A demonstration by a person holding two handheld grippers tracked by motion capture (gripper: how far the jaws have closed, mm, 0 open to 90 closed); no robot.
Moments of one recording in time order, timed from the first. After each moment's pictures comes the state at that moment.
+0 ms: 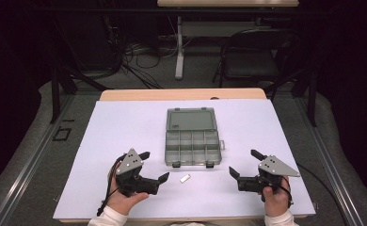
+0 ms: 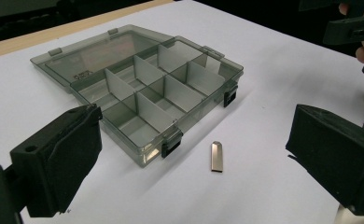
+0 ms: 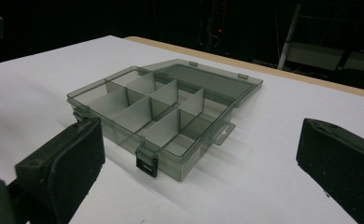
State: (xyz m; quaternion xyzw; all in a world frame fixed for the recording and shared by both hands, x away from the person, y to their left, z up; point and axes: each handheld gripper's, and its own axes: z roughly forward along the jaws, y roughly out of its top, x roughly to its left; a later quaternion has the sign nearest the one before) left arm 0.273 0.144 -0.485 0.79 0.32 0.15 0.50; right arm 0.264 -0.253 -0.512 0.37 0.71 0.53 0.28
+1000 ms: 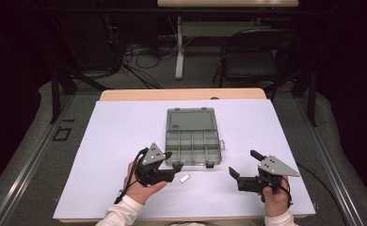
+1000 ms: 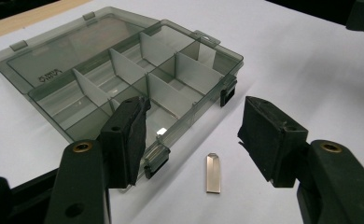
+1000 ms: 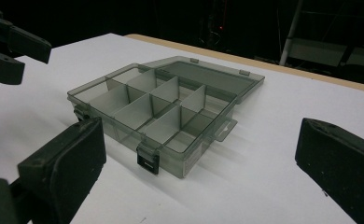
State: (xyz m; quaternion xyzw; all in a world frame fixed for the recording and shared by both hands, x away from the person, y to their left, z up) left arm 0.298 0.097 -0.493 0.83 0.31 0.13 0.46; right arm 0.265 -0.253 -0.514 0.38 0.71 0.53 0.28
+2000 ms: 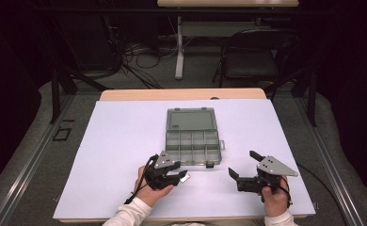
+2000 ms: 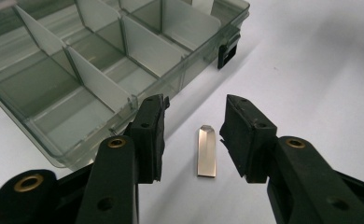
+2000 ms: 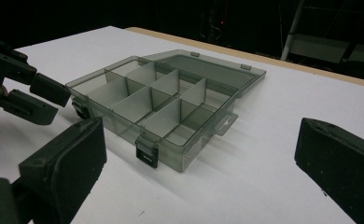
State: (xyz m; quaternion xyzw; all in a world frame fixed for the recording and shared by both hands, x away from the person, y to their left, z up) left arm 0.302 0.080 -0.537 0.85 0.31 0.10 0.42; right arm 0.266 -0.253 -0.517 0.37 0.72 0.52 0.27
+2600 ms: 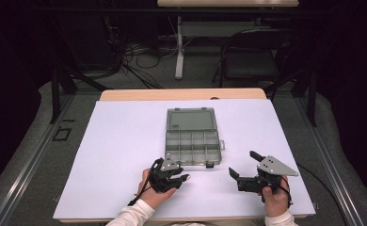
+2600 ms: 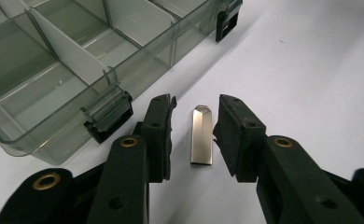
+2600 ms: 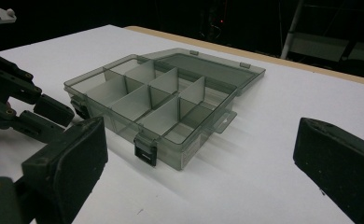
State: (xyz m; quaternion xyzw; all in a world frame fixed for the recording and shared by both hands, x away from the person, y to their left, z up) left arm 0.302 0.071 -0.551 0.86 0.31 0.08 0.39; right arm 0.266 -0.254 -0.518 0.38 0.72 0.52 0.27
